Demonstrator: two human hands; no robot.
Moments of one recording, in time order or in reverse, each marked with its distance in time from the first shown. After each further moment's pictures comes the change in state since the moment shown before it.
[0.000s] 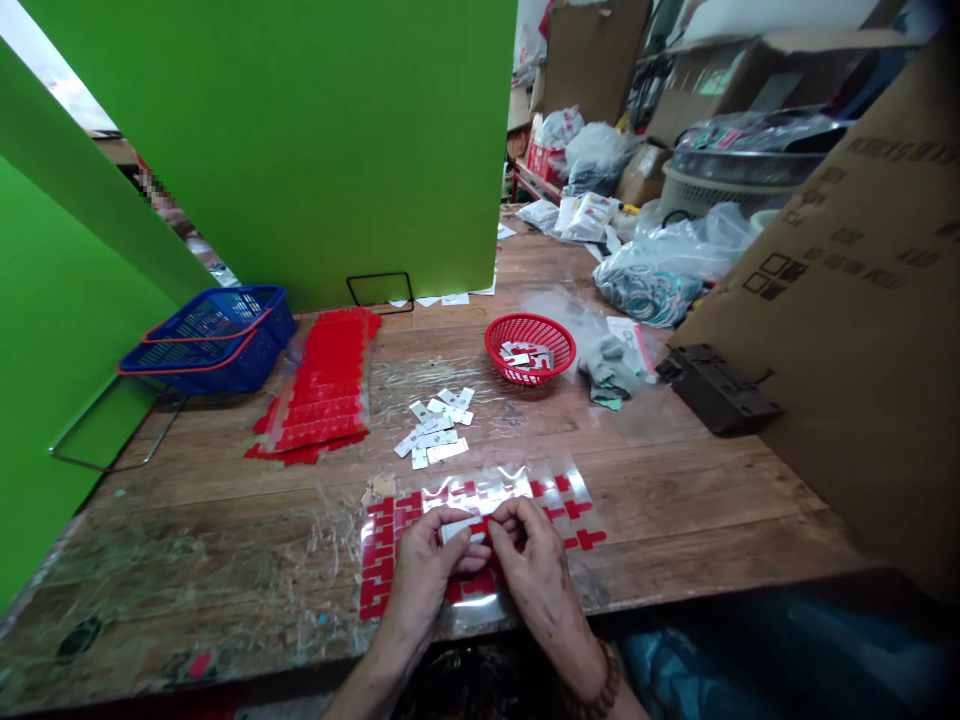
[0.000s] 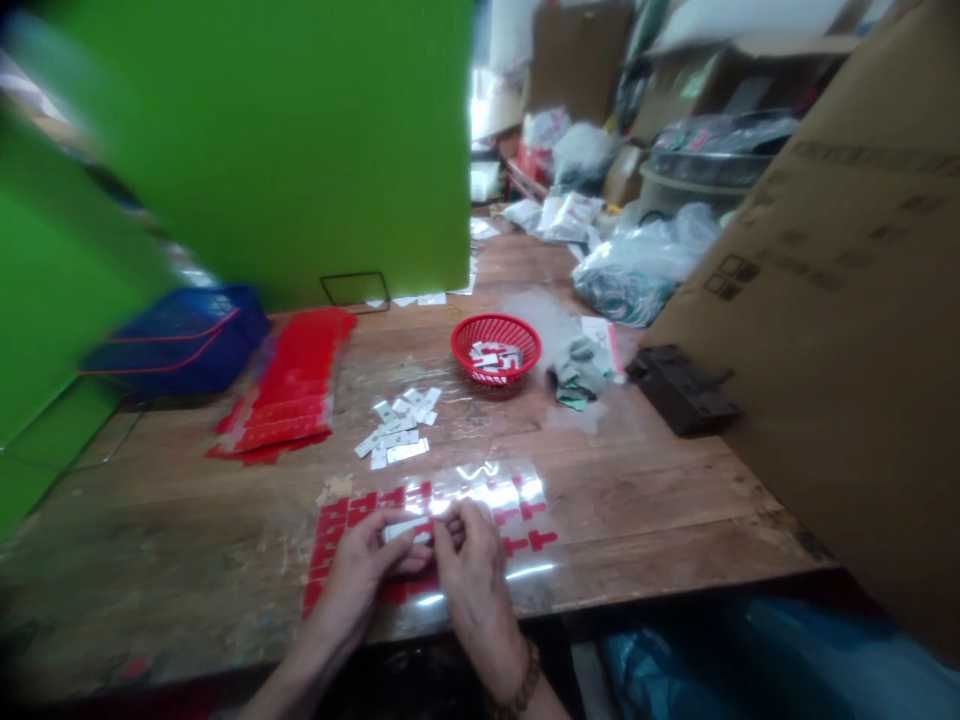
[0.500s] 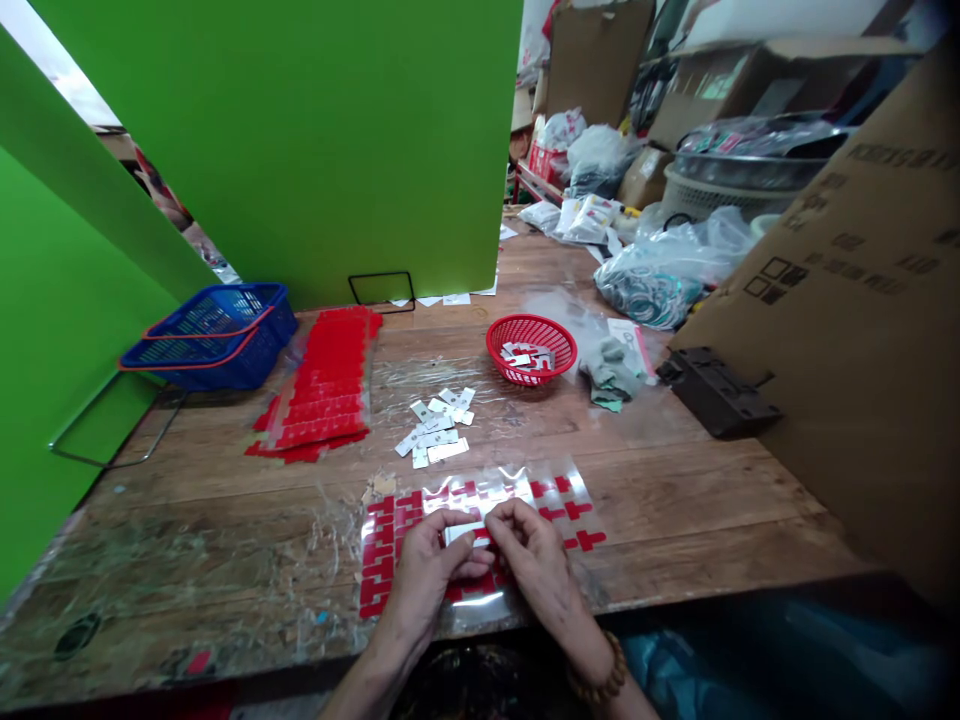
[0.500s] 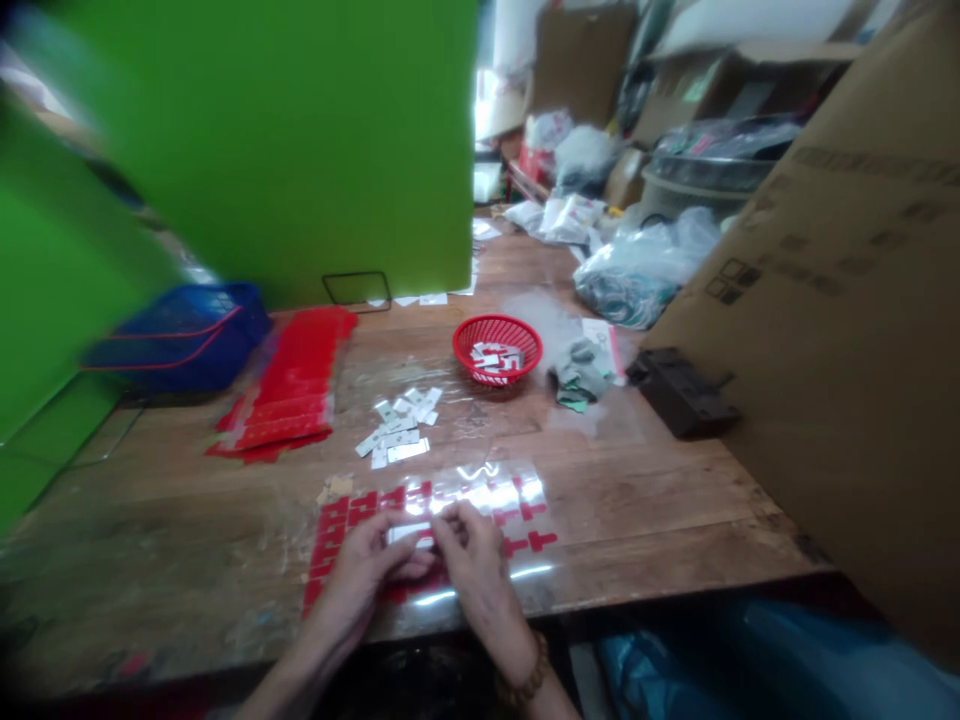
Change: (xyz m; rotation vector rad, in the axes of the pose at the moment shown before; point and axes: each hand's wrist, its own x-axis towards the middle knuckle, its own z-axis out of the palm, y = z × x) left_hand -0.003 0.002 -0.001 -0.006 -0.053 -0.052; right_hand 0.007 0.004 -0.009 0.228 -0.202 0.128
